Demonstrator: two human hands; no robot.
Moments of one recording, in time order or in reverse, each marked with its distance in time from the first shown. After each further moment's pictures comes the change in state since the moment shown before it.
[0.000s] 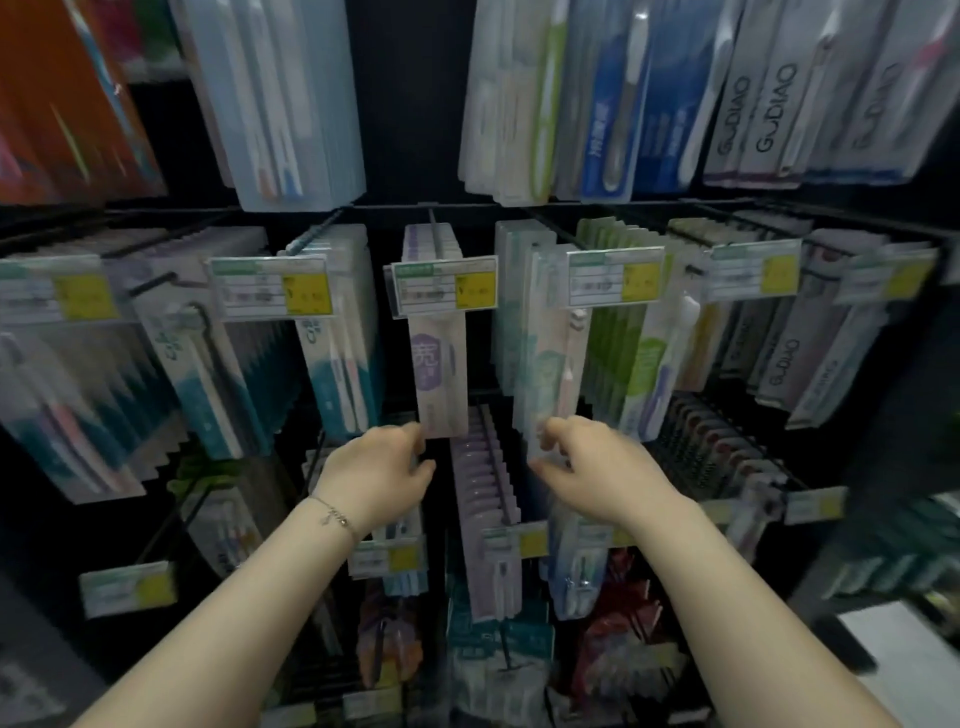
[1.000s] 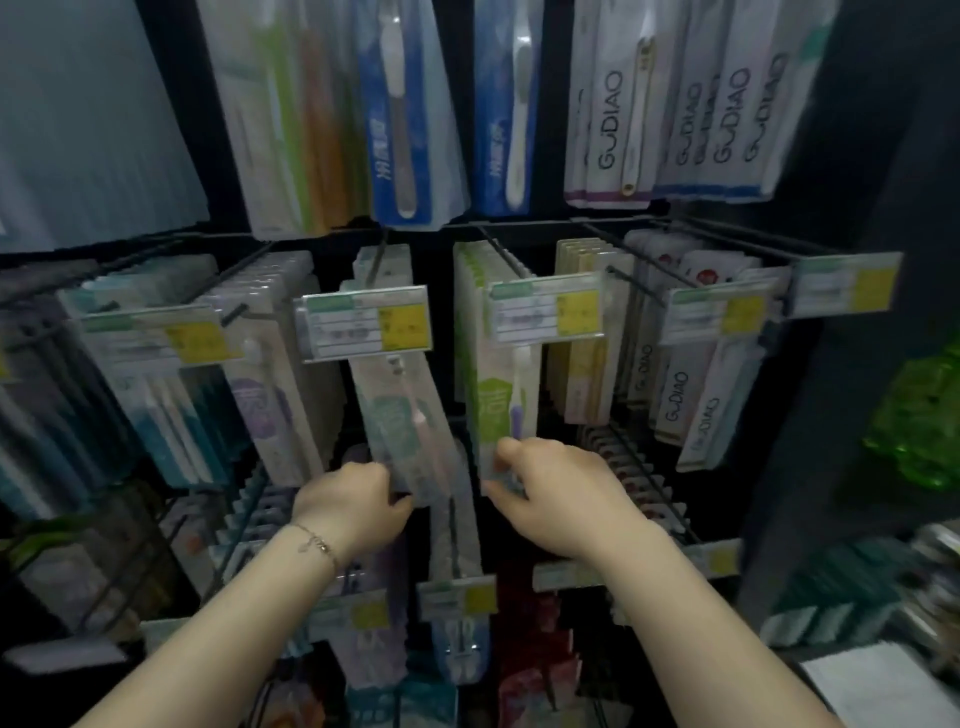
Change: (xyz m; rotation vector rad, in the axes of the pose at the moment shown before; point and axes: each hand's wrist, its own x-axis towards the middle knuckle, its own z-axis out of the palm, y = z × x) left_hand 0.070 0.134 0.042 0.145 -0.151 -0.177; right_hand 0.002 0.127 -0.044 -0.031 0.013 -0.168
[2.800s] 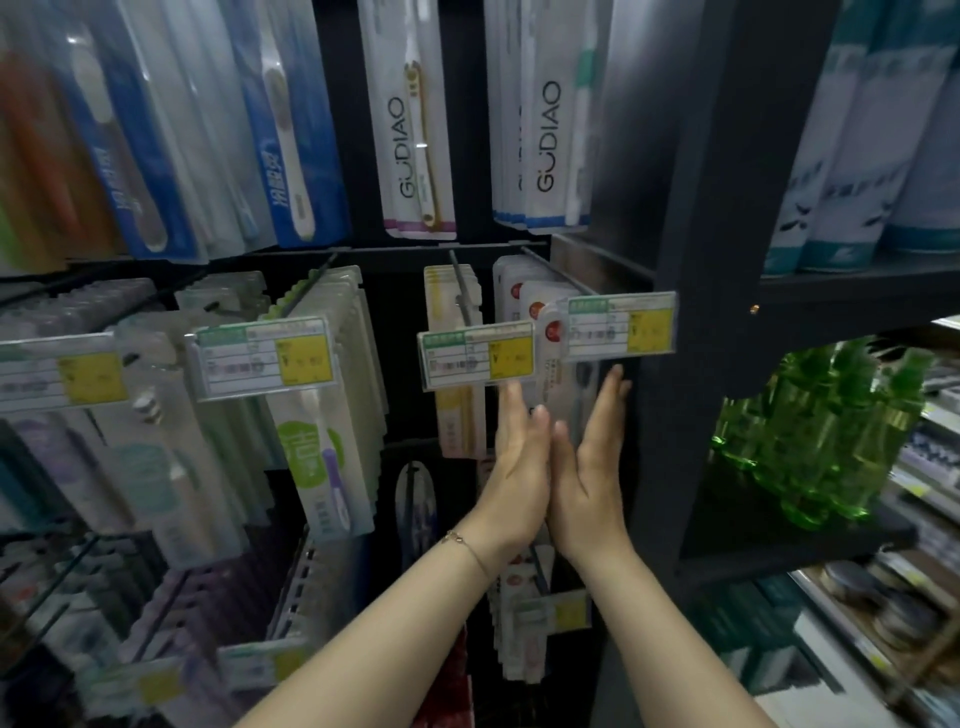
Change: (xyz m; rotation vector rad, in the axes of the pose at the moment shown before) left_hand 0.017 0.310 0.000 -1.355 0.163 0.497; right_hand -0.036 0.168 -0.011 0.823 0.705 0.192
